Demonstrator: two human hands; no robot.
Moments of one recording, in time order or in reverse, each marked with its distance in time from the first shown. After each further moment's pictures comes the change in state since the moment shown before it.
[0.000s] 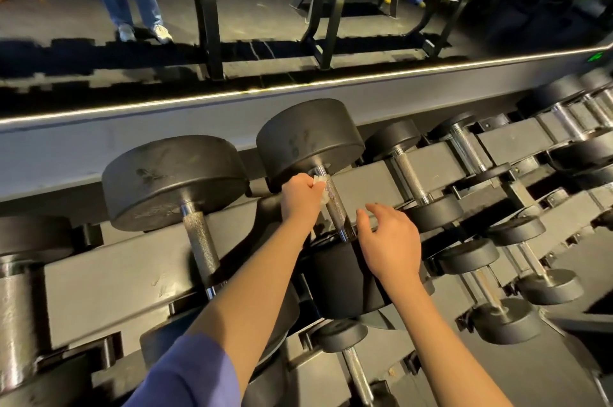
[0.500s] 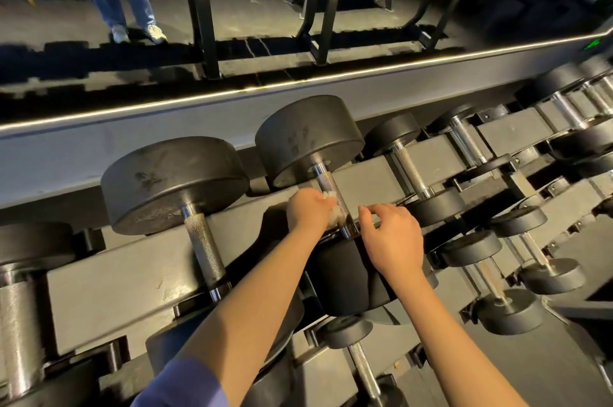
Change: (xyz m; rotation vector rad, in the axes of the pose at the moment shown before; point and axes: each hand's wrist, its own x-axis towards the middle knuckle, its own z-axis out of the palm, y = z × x) left_hand -0.017 -0.005 0.008 0.050 -0.123 -0.111; right_hand 0.000 -0.002 -0.002 0.036 0.011 0.006
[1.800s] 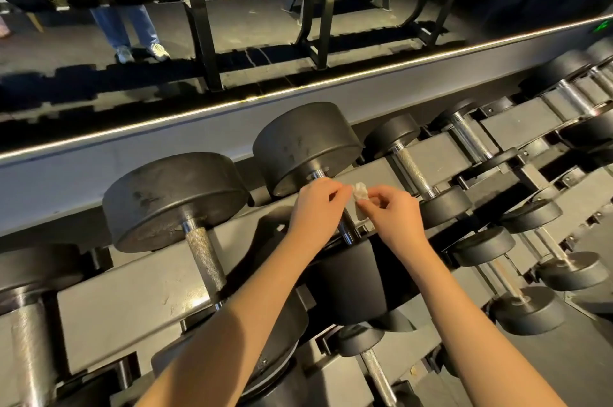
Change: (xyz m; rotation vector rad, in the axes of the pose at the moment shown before) left_hand -0.032 0.024 -0.029 -0.004 -0.093 0.487; right_hand 0.036 -0.002 -0.011 0.407 -0.133 0.087
